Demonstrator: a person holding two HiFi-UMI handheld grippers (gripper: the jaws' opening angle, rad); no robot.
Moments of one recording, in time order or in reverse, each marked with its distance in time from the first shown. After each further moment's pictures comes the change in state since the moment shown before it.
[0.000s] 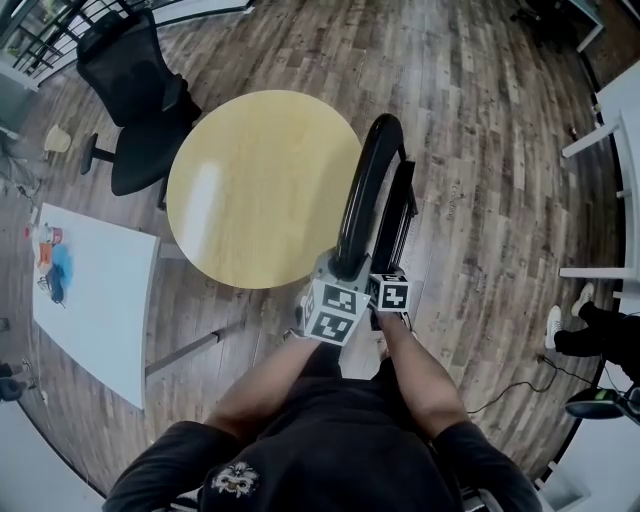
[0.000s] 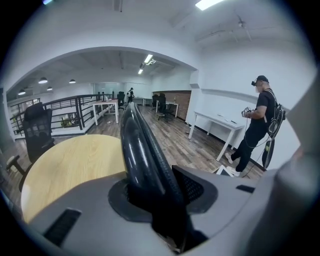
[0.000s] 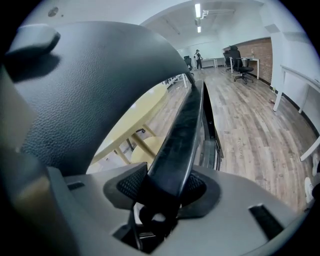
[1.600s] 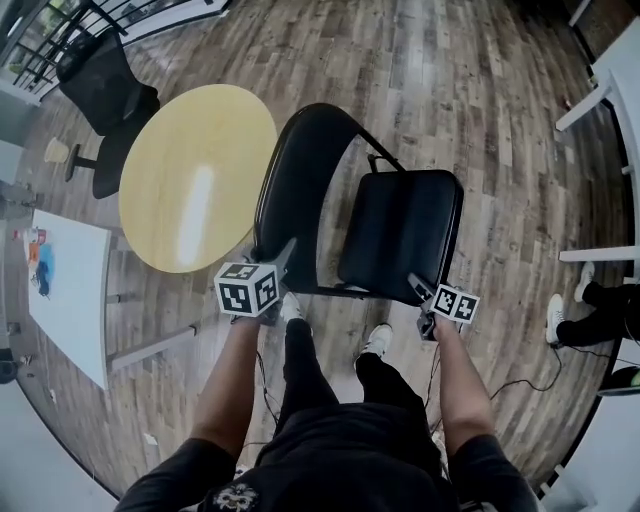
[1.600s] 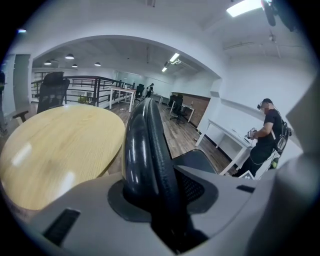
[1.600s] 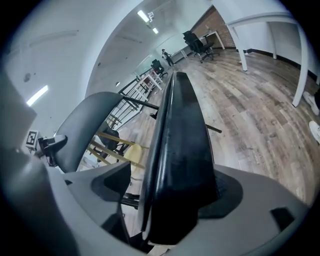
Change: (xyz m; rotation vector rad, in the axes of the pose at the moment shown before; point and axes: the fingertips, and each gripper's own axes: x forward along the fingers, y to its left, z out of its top) left arm 0.087 -0.086 -0.037 -0.296 -0.006 0.070; right arm -0.113 -0.372 -0.128 0.381 -0.056 0.142
